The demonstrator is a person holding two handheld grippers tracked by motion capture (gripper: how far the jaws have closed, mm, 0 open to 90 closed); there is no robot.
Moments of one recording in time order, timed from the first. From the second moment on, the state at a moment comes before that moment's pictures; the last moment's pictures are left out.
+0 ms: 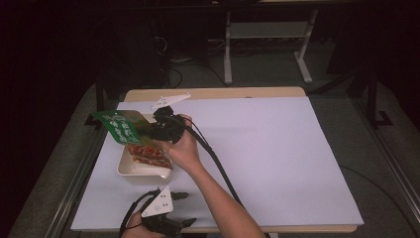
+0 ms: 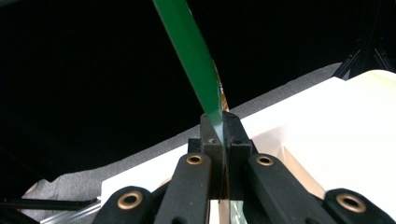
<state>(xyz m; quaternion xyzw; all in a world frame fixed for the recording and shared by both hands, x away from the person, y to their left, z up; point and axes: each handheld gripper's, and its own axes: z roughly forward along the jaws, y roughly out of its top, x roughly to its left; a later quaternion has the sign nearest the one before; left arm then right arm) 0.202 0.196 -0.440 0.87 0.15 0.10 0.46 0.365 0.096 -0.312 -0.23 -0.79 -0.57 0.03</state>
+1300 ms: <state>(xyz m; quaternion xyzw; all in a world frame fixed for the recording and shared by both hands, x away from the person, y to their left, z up) 0.201 0.195 -0.440 0.87 0.16 0.09 0.46 0.375 0.074 -0.348 -0.27 -0.80 -0.54 0.01</state>
